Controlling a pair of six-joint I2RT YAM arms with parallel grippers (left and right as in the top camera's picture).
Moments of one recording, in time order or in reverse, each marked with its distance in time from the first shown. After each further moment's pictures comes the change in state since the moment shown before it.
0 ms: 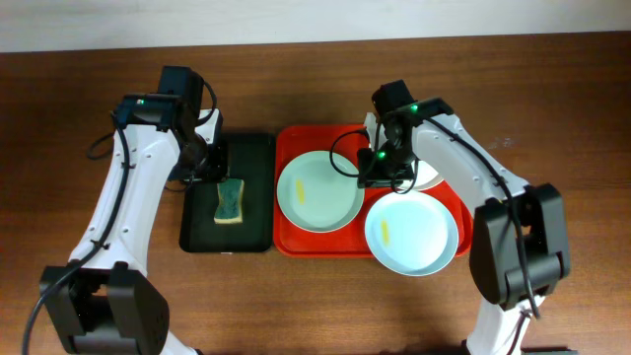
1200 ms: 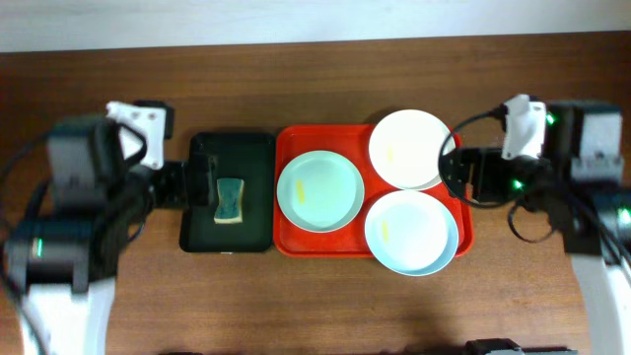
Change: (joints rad) left arm 0.063 -0.575 -0.078 0.131 0.074 0.107; right arm -0.283 -0.784 -0.015 -0.202 0.075 -0.115
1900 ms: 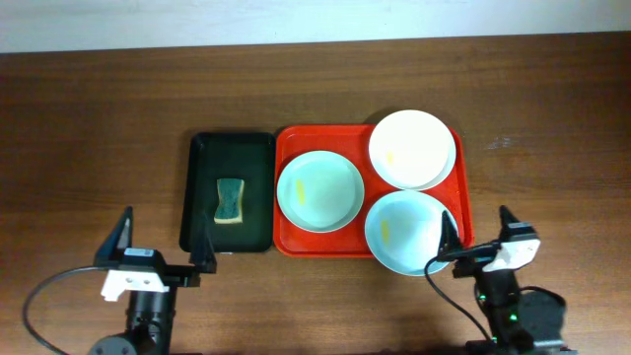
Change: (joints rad) left arm 0.000 -1.051 -1.115 1.050 -0.109 -0.003; right arm 0.000 -1.144 -1.297 1.032 0.165 0.000
